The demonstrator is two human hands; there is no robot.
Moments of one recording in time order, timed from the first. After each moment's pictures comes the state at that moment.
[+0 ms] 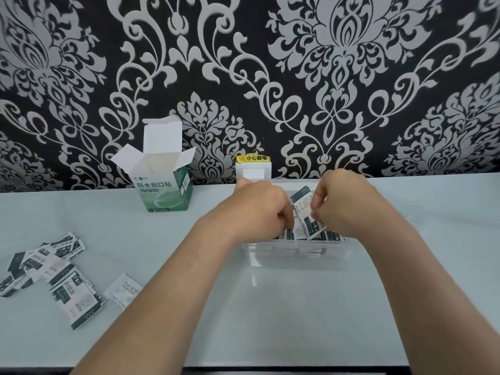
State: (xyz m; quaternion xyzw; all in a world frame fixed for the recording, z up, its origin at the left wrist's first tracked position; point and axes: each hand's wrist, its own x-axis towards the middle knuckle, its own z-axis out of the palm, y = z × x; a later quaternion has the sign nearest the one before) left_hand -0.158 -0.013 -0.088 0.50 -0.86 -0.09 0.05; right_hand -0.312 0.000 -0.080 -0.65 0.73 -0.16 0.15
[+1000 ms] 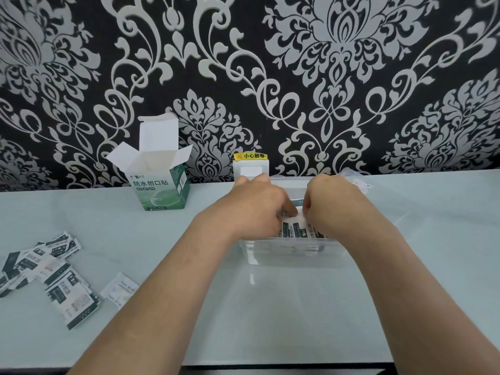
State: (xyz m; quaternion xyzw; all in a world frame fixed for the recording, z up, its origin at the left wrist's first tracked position) left_hand -0.158 -0.028 -0.103 0.49 -0.86 -0.10 0.00; right_hand -0.300 0.002 -0.085 -0.72 0.69 -0.08 0.06
